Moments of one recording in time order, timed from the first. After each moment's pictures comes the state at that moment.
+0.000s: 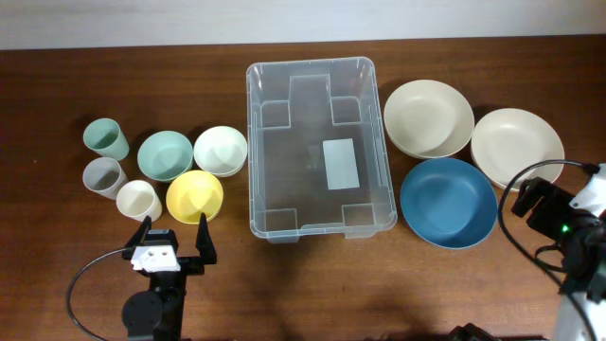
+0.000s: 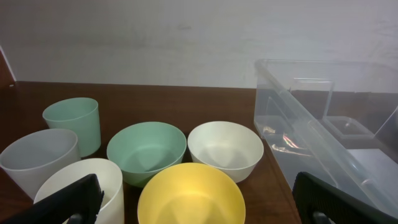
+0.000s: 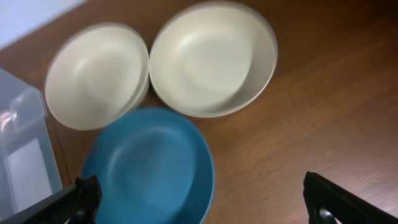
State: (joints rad) left arm 0.04 0.01 0.02 -0.08 0.03 -0.04; right arm -0.65 0.96 0.98 -0.85 -0.25 0.00
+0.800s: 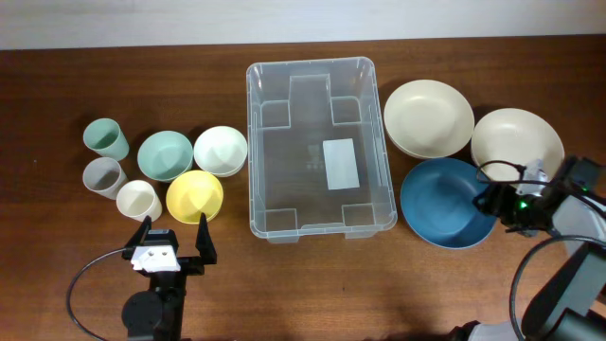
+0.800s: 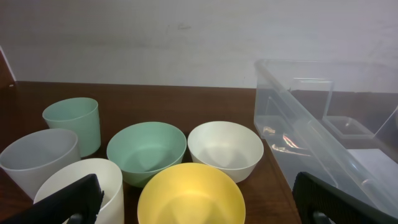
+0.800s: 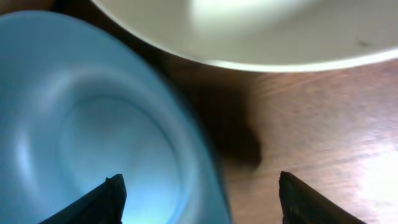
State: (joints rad) left arm 0.04 0.01 0.02 -0.08 0.03 -0.04; right arm -0.58 1.64 0.91 -0.62 -0.36 -0.11
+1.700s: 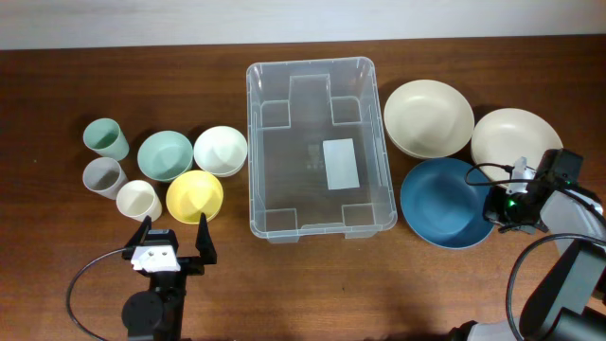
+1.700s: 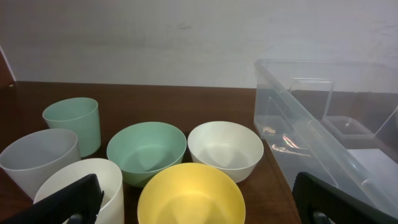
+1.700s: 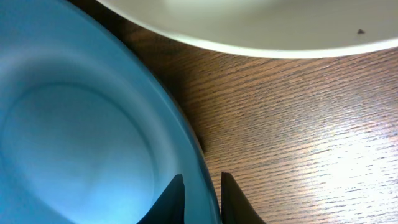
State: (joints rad) left arm 0.04 0.01 0.02 -0.08 0.03 -0.04; right arm -0.51 1.64 0.91 -0.63 -0.20 -0.12
